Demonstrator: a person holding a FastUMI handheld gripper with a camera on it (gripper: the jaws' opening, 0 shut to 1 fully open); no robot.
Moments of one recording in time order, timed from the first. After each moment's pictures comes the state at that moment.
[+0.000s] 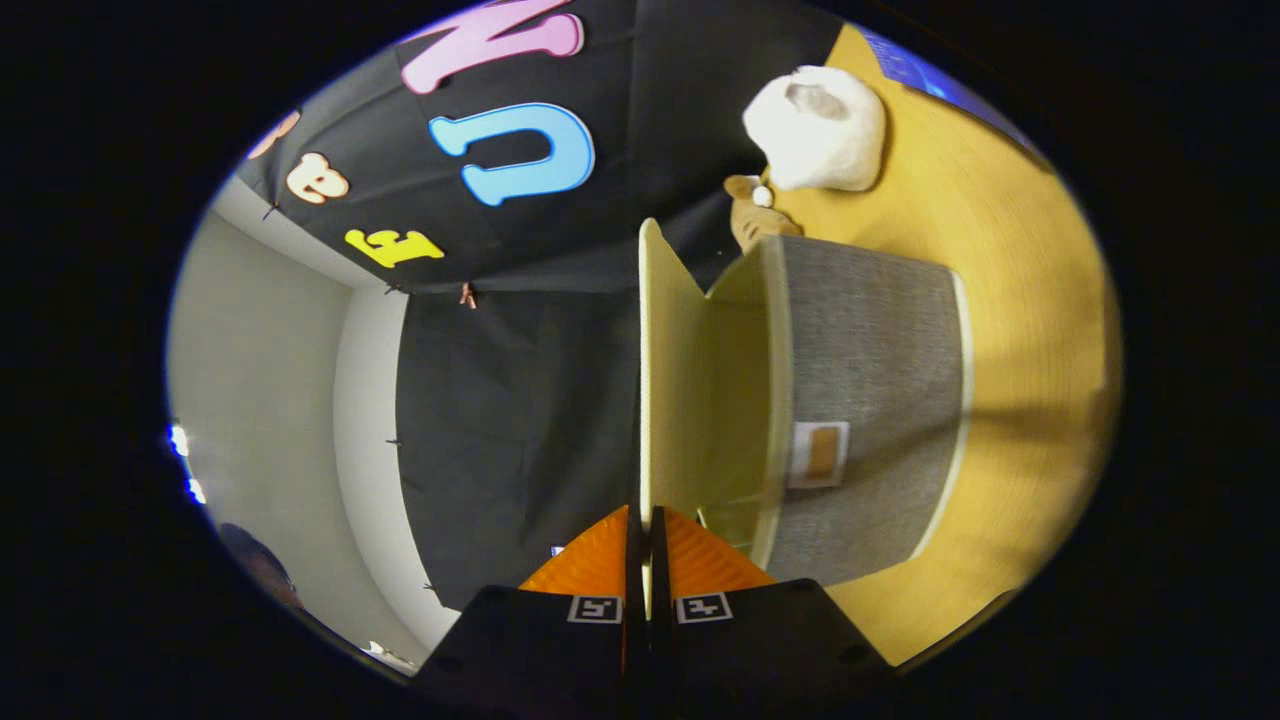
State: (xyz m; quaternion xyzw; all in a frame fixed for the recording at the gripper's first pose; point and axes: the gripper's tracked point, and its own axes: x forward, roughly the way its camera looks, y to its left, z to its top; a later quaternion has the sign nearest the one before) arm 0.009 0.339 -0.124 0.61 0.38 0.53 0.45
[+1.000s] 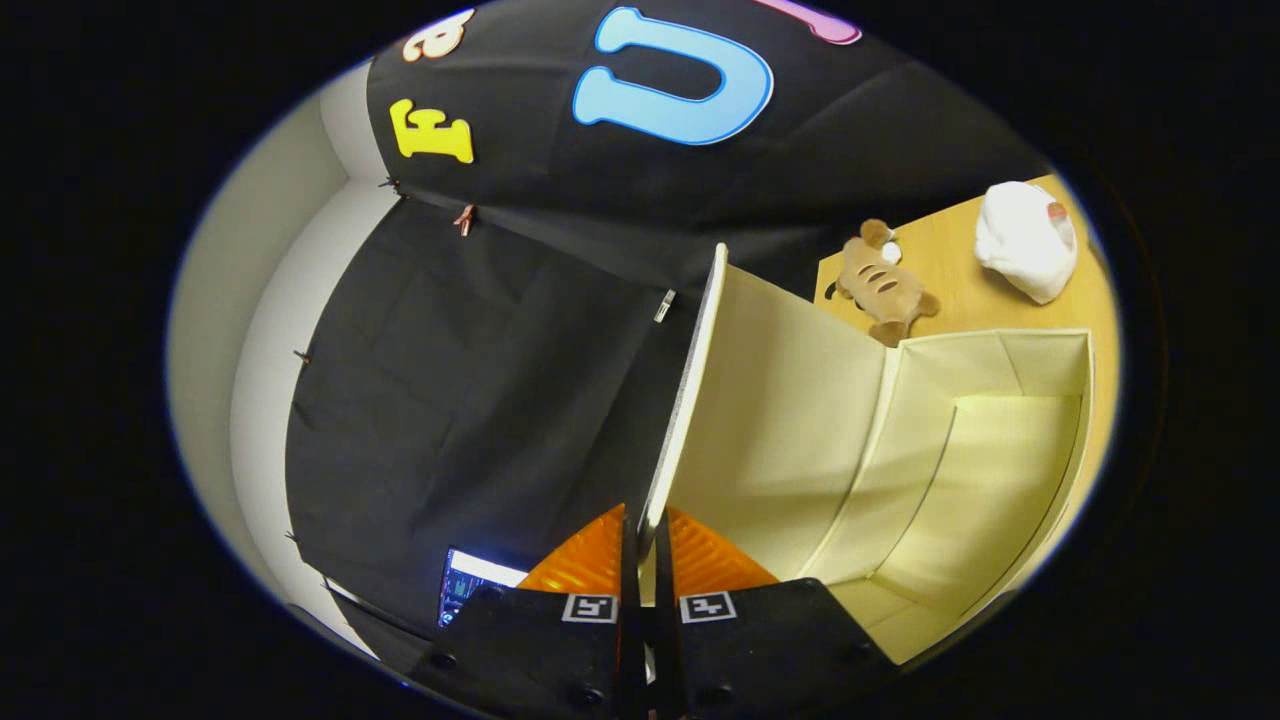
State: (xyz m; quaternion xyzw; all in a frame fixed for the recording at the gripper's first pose) arm 0.005 0.510 0.023 0.48 0.33 0.53 0.62
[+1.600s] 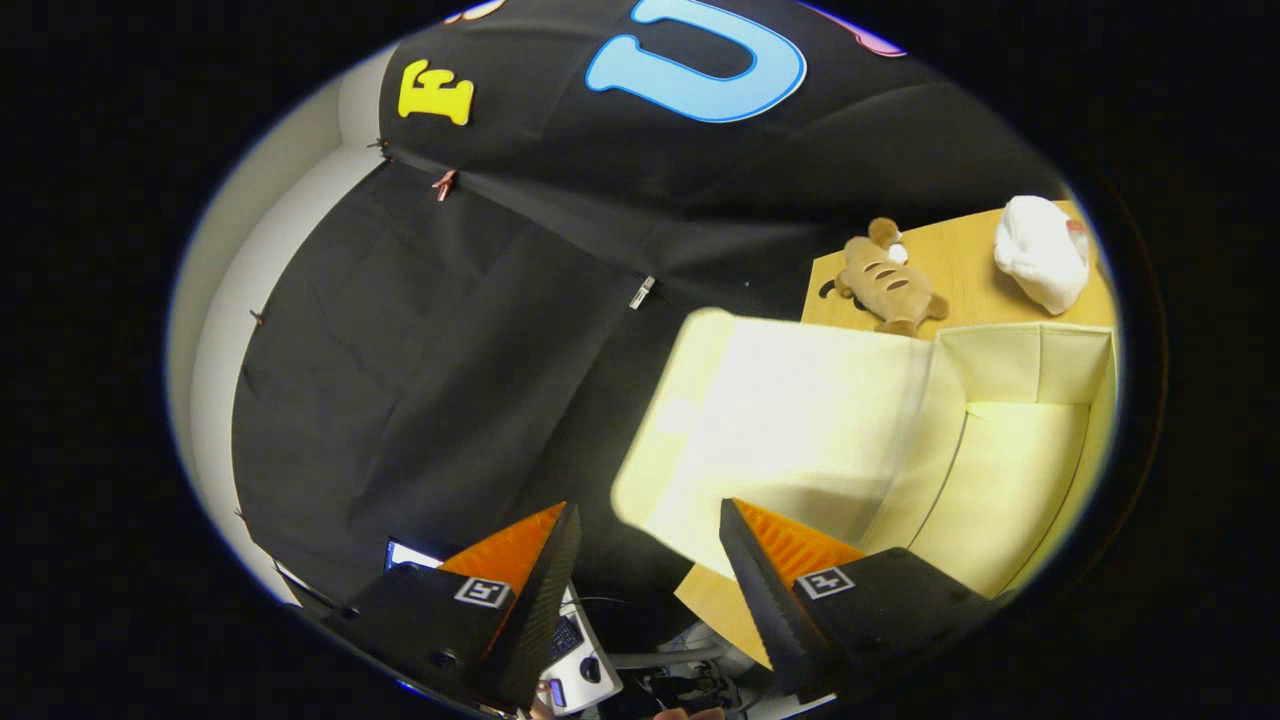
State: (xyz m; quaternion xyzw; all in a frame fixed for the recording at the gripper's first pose) arm -0.010 0.566 0.011 0.43 0.33 0.50 0.67
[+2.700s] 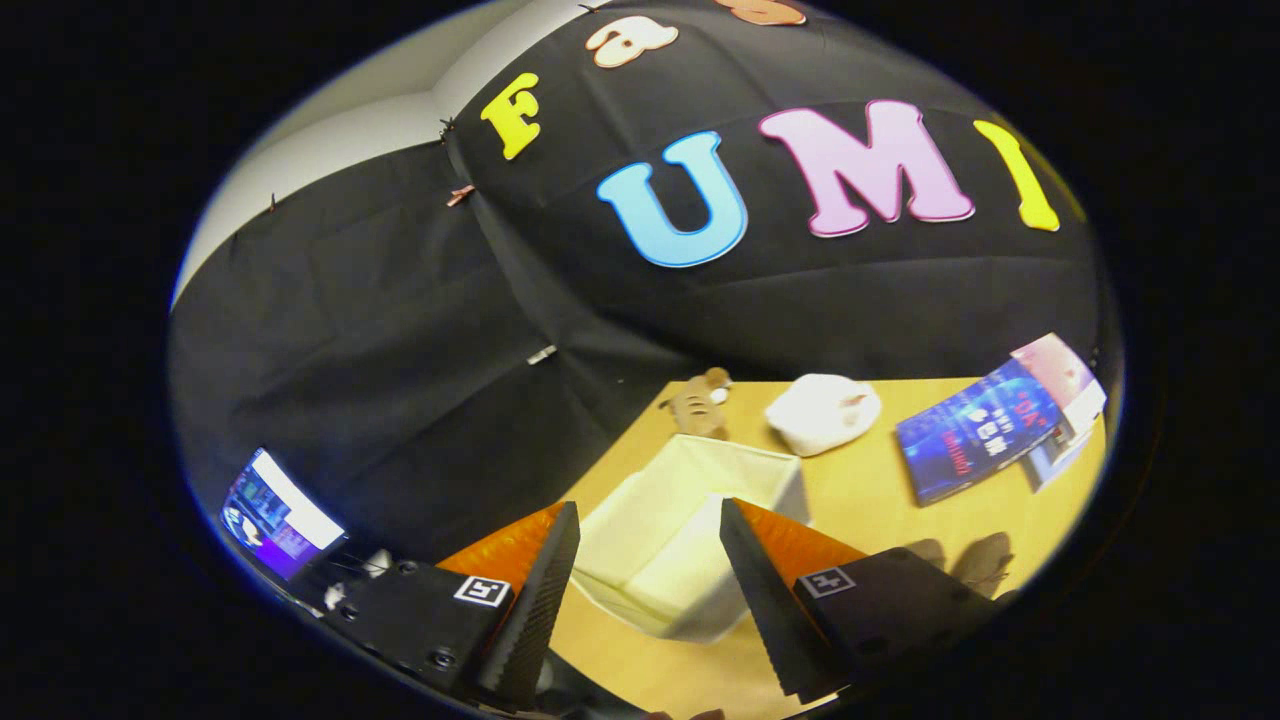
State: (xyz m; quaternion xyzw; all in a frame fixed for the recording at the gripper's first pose) arm -0.022 0.270 -0.060 0.27 0.20 0.35 0.87
